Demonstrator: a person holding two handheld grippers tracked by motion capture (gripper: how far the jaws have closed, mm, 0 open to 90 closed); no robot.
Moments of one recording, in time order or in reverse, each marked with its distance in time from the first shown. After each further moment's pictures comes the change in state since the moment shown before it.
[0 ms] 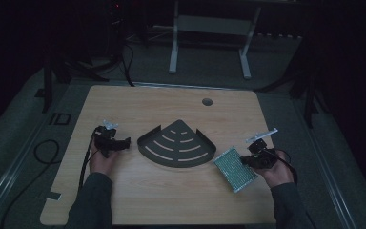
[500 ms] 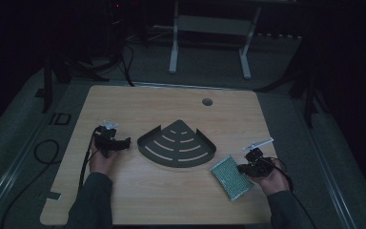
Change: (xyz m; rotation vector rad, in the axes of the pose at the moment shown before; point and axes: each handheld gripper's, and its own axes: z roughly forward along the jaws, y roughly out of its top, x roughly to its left) left arm 0.000 0.000 0.000 0.000 0.000 0.000; right arm 0.006 -0.021 0.022 0.021 0.041 0.015
